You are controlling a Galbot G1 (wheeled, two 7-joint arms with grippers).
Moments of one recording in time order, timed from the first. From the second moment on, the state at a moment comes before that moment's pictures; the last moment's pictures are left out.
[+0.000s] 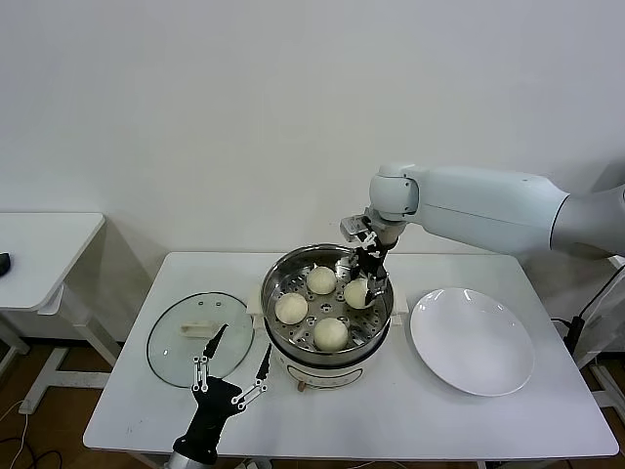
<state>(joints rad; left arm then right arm) 1.69 -1.35 -0.41 -2.05 0.14 -0.45 0.04 0.65 1.12 -1.52 1.21 0.48 -0.21 -1.13</state>
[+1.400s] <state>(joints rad) 1.60 -1.30 -0.47 -2.09 0.33 -0.33 -0.11 -0.13 0.78 -0.52 1.52 0.49 0.17 0.07</state>
